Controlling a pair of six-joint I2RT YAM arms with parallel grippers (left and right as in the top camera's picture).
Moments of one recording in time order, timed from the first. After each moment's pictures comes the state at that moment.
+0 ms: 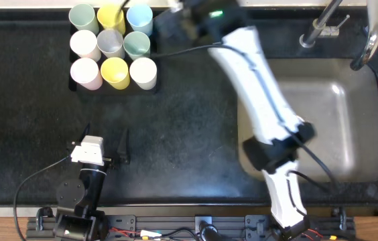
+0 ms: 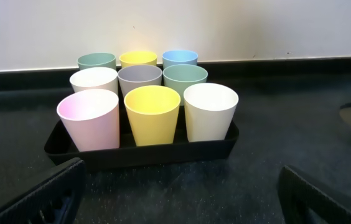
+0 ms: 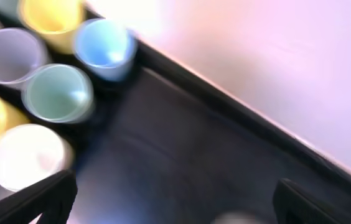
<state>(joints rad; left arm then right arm) -0.16 0.01 0.01 -0.08 0.00 -0.02 0.50 2.23 2.69 -1.36 0.16 -0.07</state>
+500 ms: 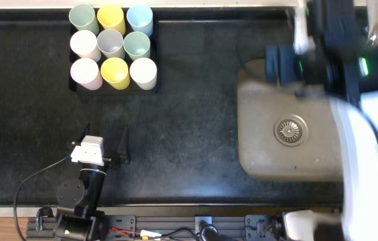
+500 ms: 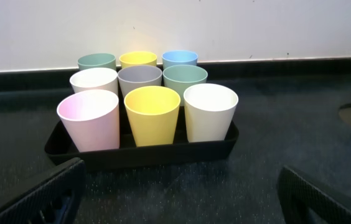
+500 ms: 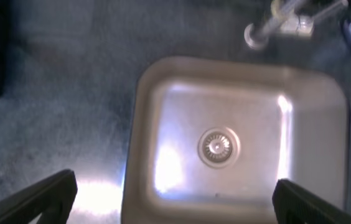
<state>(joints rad) -0.16 0.01 0.01 -0.08 0.00 -0.02 0.15 1.42 1.78 -1.39 0.07 0.07</state>
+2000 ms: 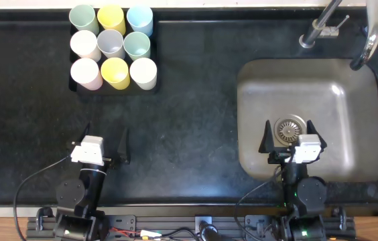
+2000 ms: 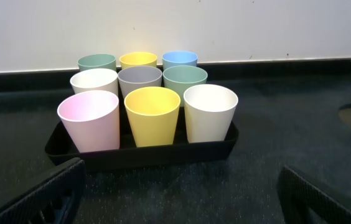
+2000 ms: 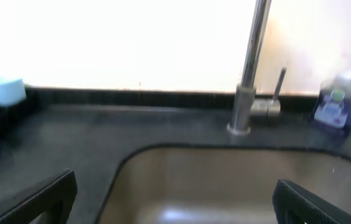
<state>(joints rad) -0.16 0.01 0.01 -0.08 0.00 -0.02 0.14 0.02 0.02 -0.02 0.12 0.02</state>
